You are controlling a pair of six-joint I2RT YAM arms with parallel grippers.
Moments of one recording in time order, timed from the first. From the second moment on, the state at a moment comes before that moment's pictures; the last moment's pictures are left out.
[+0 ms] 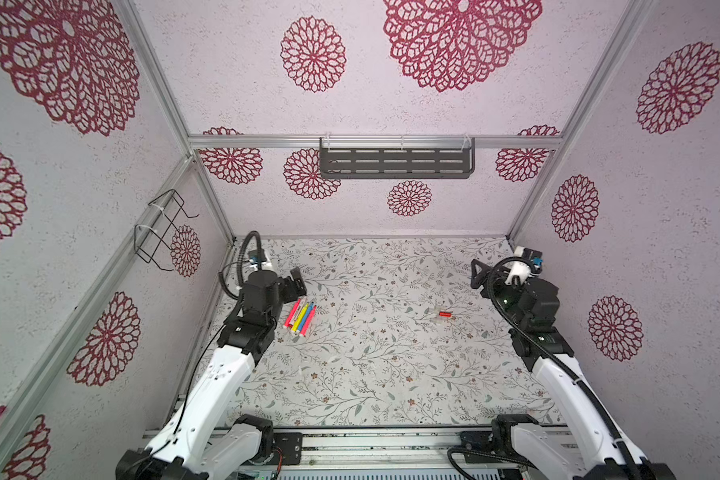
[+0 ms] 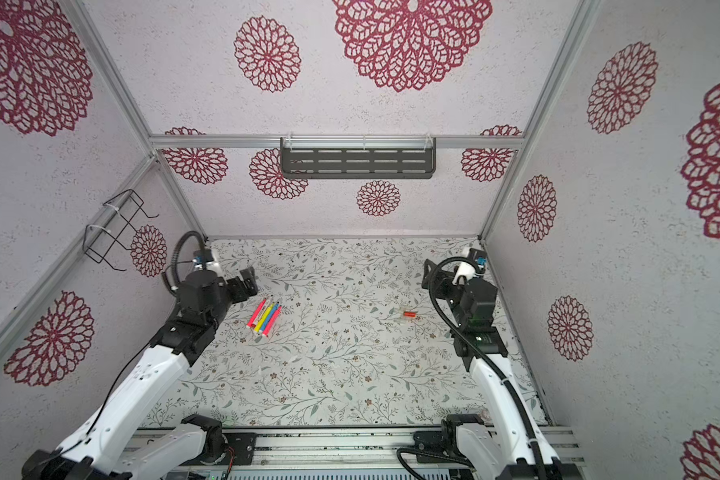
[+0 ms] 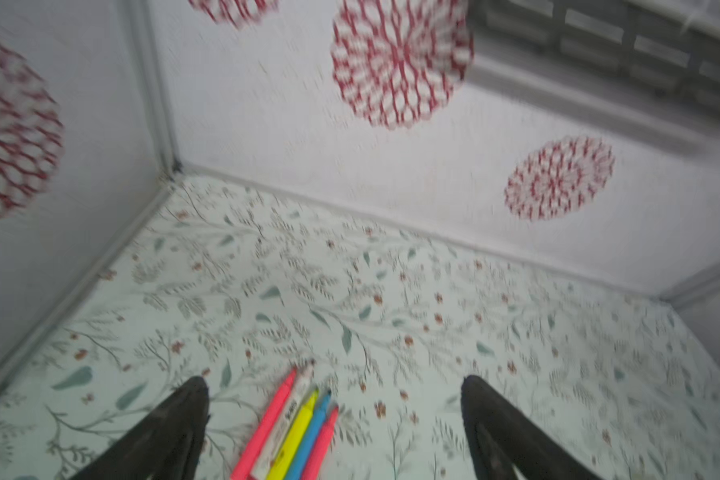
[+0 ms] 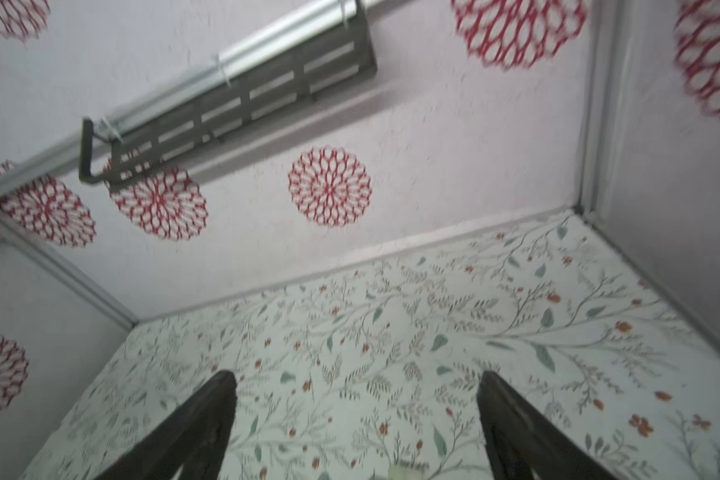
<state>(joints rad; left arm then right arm) -0.27 1.10 0.86 -0.26 -0.23 -0.39 0.09 0.99 0.75 -0.02 -0.13 0.37</state>
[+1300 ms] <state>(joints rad) -0.29 1.75 1.10 -0.57 -0.07 -0.36 0.24 1.23 0.89 -0.40 -0.21 0.26</state>
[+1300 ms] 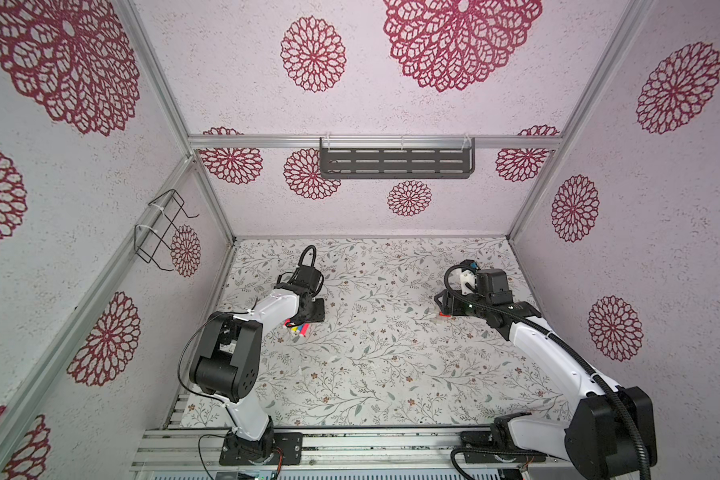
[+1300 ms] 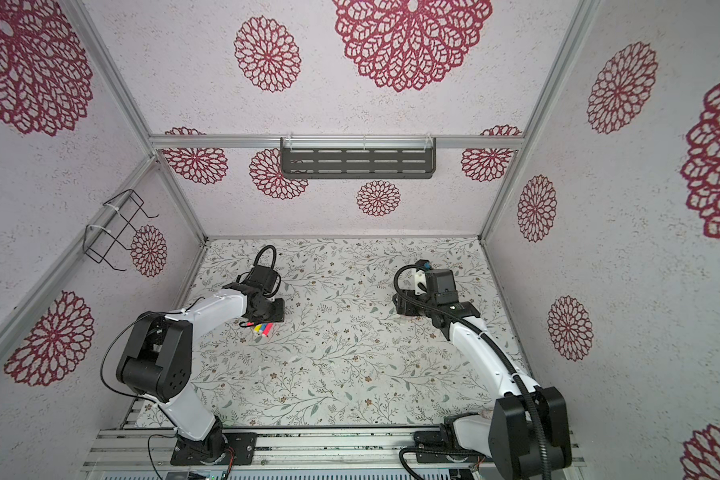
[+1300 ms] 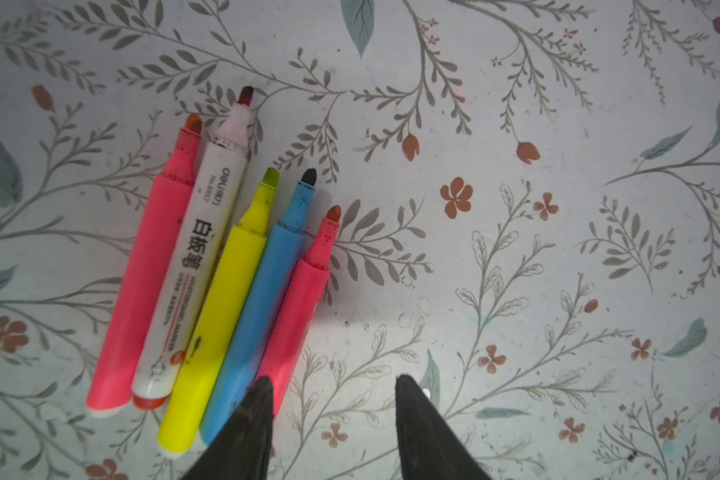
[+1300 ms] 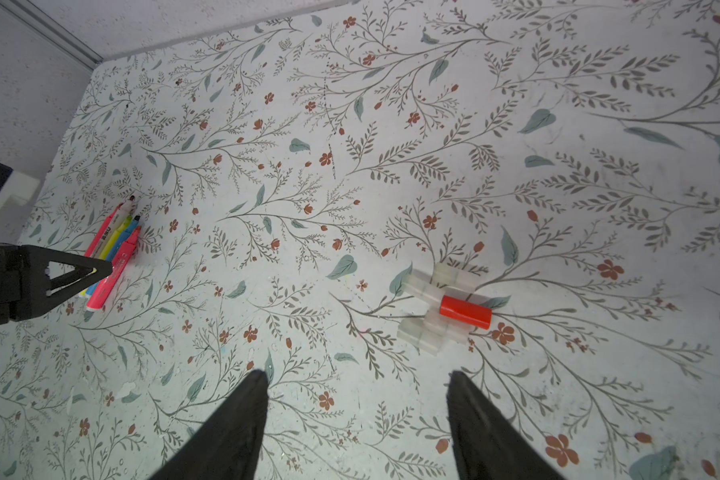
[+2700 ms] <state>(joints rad) -0.33 1.86 1.15 -0.61 -0.14 -0.33 0.24 1.14 0.89 -0.35 -0.27 0.32</state>
